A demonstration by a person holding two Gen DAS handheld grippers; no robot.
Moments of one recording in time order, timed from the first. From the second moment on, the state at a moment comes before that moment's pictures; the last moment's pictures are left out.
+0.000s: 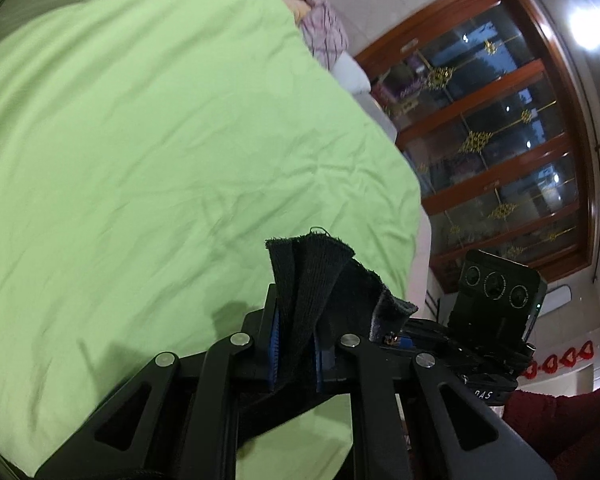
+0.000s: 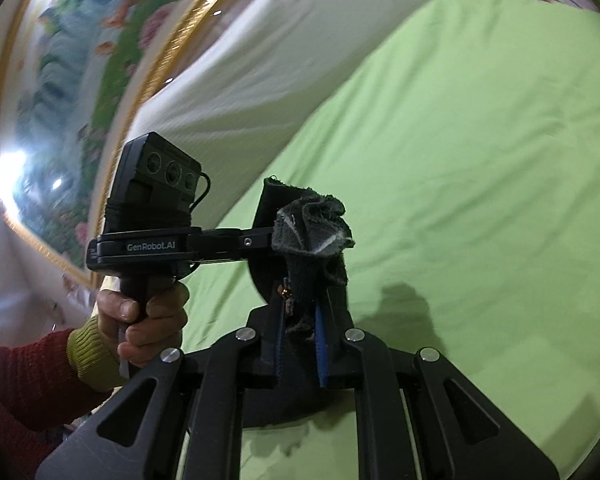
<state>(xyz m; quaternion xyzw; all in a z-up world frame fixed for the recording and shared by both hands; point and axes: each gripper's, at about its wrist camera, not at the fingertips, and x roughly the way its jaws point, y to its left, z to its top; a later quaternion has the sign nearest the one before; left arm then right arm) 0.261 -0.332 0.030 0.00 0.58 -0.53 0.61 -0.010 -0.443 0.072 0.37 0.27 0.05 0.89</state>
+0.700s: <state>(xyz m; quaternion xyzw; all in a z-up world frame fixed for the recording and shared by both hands) 0.227 -0.164 0.011 -0.08 0.57 -0.44 0.69 0.056 -0.322 0.045 0.28 0.38 0.16 0.87</state>
